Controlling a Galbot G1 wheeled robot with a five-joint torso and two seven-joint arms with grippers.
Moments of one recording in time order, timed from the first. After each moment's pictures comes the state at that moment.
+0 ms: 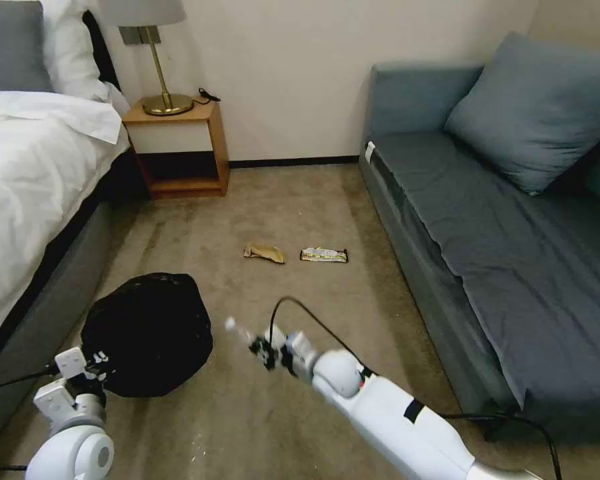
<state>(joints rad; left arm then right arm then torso) 1.61 -1.25 -0.79 -1.94 -0.57 0.19 -0.41 -0.76 1.37 -0.32 1.41 0.36 -0.21 -0.12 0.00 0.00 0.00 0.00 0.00</state>
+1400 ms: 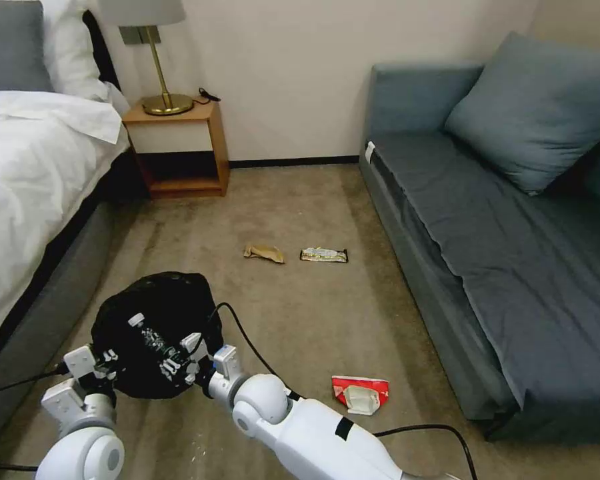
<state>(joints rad) 1.63 -1.29 -0.79 -2.00 -0.57 0.19 -0.40 -0.81 1.59 -0.52 1.31 0.51 -0.11 -0.04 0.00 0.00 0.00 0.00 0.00</state>
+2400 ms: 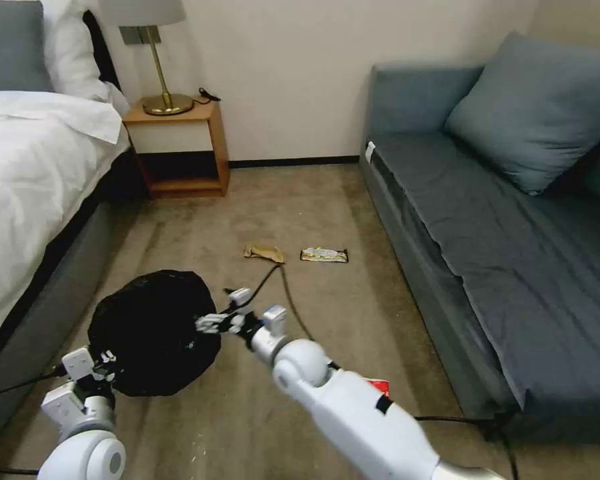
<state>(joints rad) 1.63 -1.30 -0.78 -1.99 -0.52 0.16 -0.40 -0.83 1.40 -0.27 1.43 0.56 -0.07 -0.03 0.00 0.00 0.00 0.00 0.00</state>
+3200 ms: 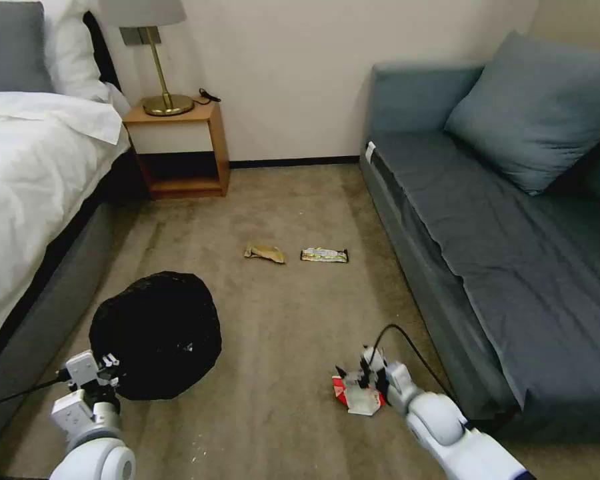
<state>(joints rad) 1.65 -1.39 -0.77 -2.00 -0.39 0.10 -0.39 -1.25 1.06 0.06 1.49 0.16 -0.16 -0.19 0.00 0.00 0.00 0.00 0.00</state>
